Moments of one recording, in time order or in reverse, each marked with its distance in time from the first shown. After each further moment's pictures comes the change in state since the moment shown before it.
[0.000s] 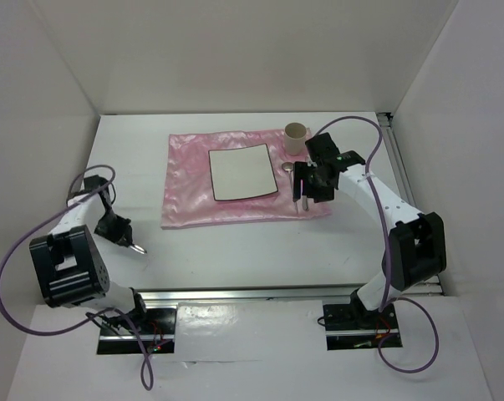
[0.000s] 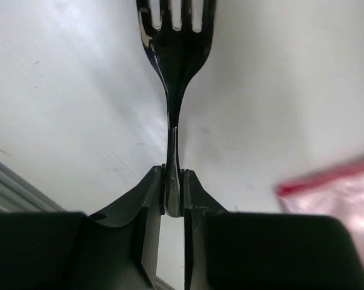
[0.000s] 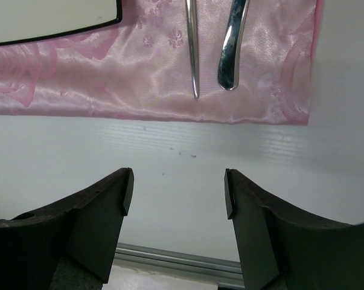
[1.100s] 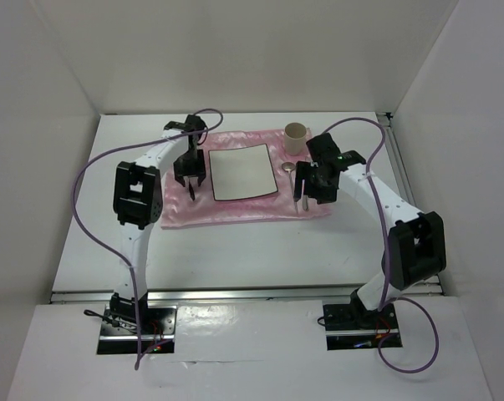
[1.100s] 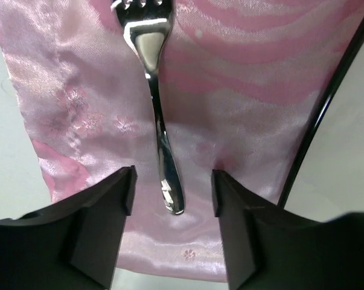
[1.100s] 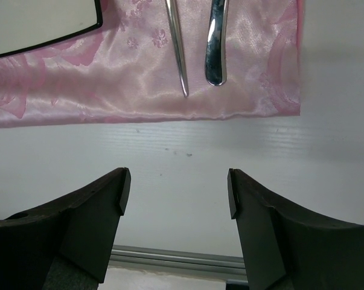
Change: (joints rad) left arm -0.595 0.842 1.136 -0.208 -0.051 0.421; right arm -0.014 0.003 0.000 -0.019 0.032 0.056
